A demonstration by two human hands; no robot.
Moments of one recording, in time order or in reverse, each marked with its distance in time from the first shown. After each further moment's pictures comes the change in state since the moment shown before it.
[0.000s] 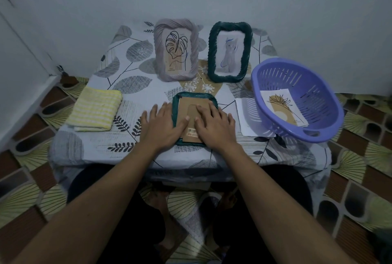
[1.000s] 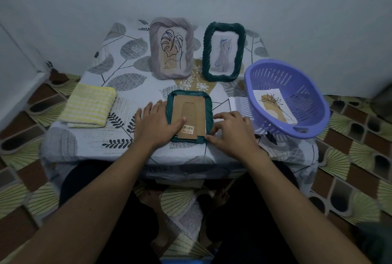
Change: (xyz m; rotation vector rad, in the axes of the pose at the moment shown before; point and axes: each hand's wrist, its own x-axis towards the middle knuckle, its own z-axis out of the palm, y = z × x) left_hand 0.002 -0.004 0.005 0.032 0.079 0.010; right_hand -0.051 0.016 -0.057 -0.288 0.048 -0.139
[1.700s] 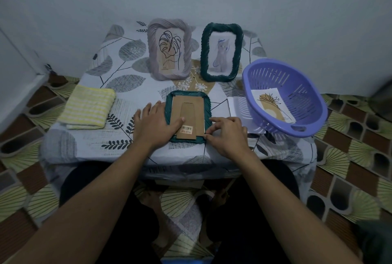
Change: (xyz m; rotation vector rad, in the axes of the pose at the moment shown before) left_hand -0.001 0.002 -0.002 -0.013 0.005 -0.010; right_hand 0.002 -0.009 0.011 0.305 -0.068 0.245
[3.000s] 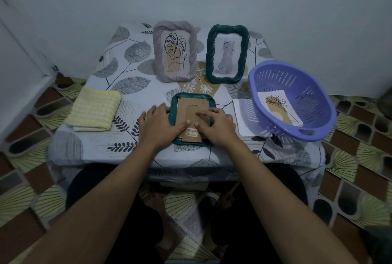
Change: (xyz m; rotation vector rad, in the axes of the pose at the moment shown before) left_hand 0.000 0.002 -0.008 -0.194 0.009 -0.067; right_hand 0.042 -0.015 0.023 0.186 -0.031 -0.021
